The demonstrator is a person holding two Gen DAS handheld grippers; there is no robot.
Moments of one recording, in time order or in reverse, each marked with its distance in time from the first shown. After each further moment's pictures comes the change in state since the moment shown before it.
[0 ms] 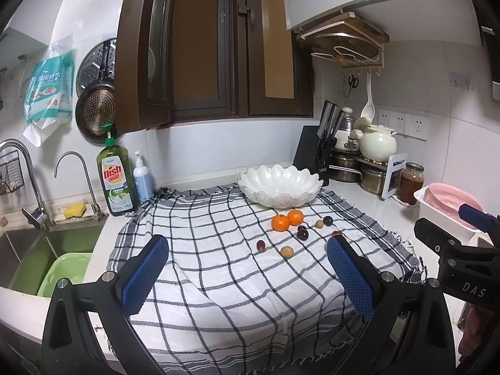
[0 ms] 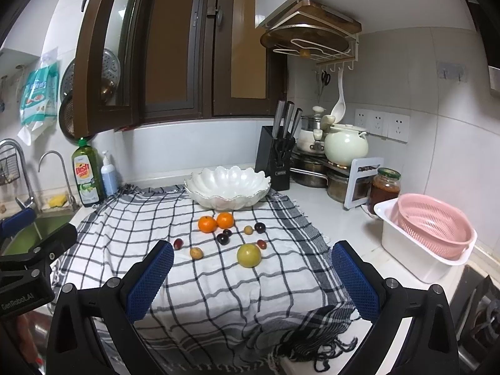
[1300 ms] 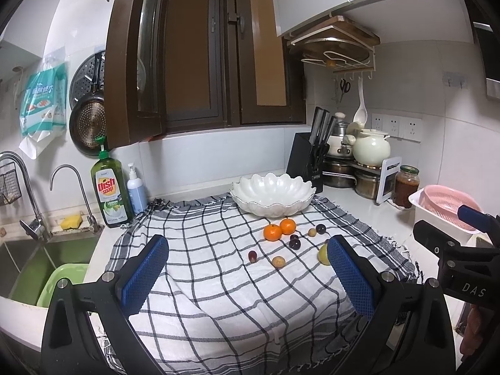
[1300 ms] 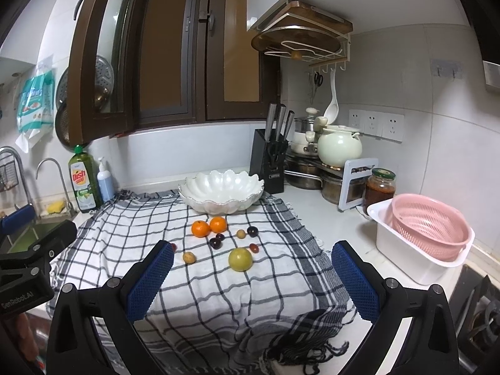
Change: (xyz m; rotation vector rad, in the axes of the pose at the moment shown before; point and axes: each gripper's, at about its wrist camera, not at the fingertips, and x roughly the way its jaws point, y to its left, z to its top) left arm -0.002 -0.019 0.011 0.026 -0.032 -0.011; right arm -0.002 -0.012 0.000 0.024 -0.017 -0.007
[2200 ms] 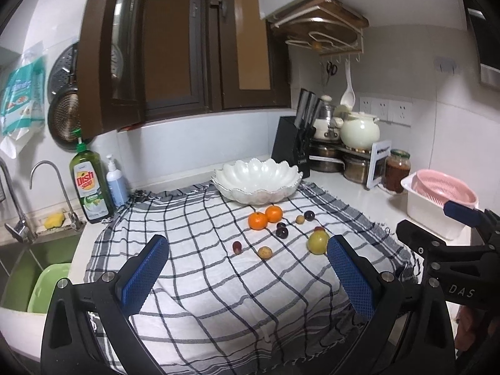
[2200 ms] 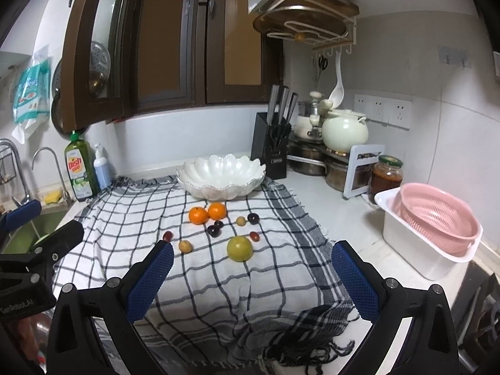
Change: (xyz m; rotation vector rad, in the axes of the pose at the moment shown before) left arm 0.034 -0.015 -0.007 0.037 0.073 -0.070; right arm 0.031 -0.002 -0.009 -0.005 0.076 0.014
